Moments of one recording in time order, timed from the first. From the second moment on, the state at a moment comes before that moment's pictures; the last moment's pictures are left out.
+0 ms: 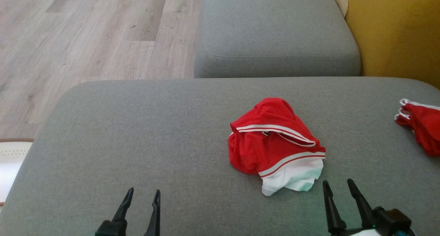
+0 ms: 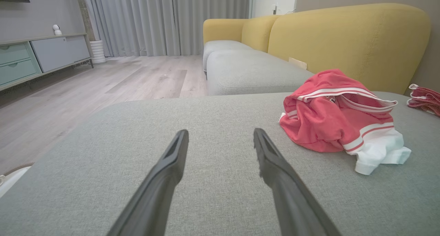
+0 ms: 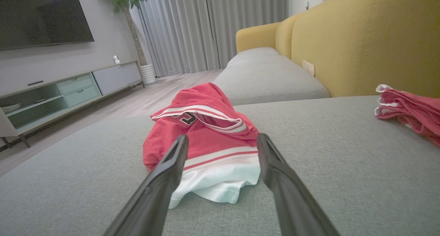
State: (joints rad) left arm 0.27 0.06 -0.21 0.09 -0.05 0.03 -0.25; right arm 0.20 -0.05 0.09 0.24 0.19 0.13 -0.25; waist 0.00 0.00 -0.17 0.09
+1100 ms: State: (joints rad) left arm -0.37 0.05 -0.85 0.53 -0.87 -0.11 -0.20; right arm 0.09 -0.08 0.20 0.15 0.18 0.13 -0.25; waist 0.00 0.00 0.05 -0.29
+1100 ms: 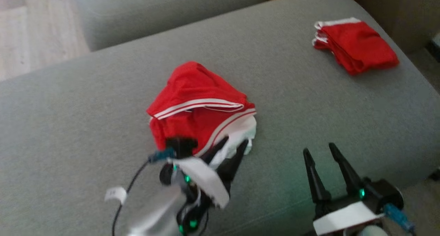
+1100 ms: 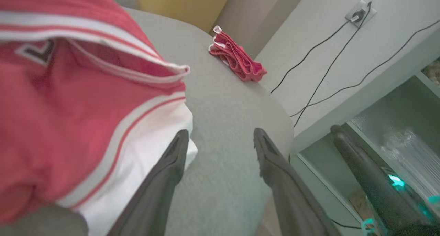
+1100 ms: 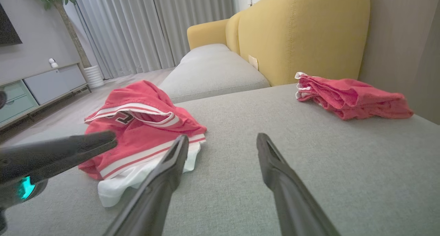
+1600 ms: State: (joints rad) left arm -0.65 0.05 -0.98 0.69 -1.18 0.04 -0.20; right arm 0.02 -0.08 0.22 0.12 0.17 0.13 -0.25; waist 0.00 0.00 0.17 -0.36
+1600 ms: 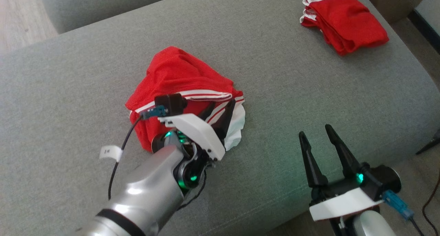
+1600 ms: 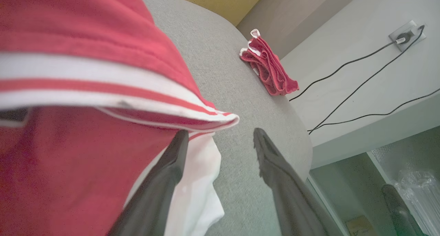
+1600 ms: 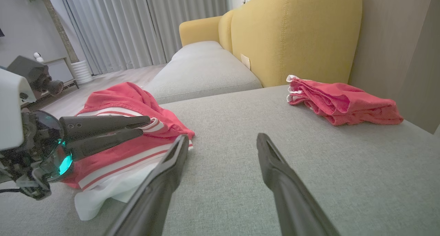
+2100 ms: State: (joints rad) left arm -0.78 0.05 -1.06 0.81 -1.33 0.10 -0.24; right arm -0.01 -0.08 0.24 0.11 0.17 0.13 -0.25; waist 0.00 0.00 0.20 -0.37
